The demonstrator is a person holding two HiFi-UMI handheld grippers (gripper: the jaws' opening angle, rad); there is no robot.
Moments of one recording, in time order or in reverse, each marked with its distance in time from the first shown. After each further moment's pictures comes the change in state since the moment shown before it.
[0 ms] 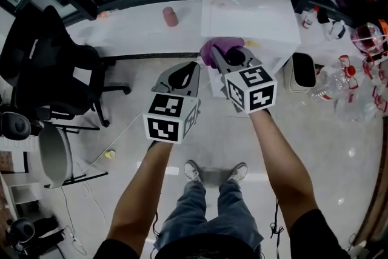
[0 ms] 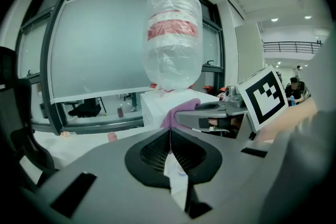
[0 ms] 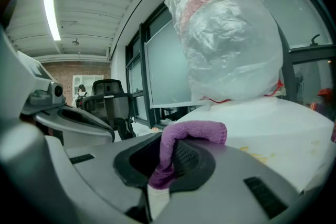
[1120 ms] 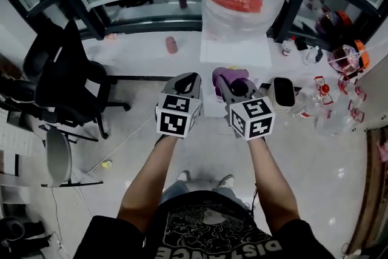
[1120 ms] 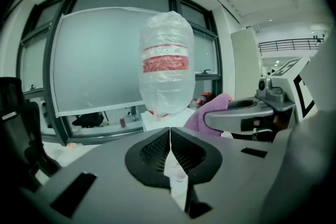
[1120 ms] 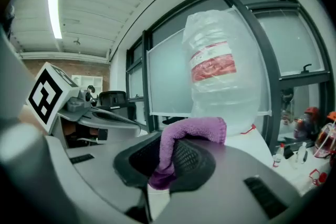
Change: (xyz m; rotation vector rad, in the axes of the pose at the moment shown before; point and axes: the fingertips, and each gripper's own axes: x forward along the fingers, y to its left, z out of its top) left arm -0.071 -0.021 0.082 0.033 -0.045 0.008; right arm -0.117 0.053 0.089 -0.040 -0.031 -0.076
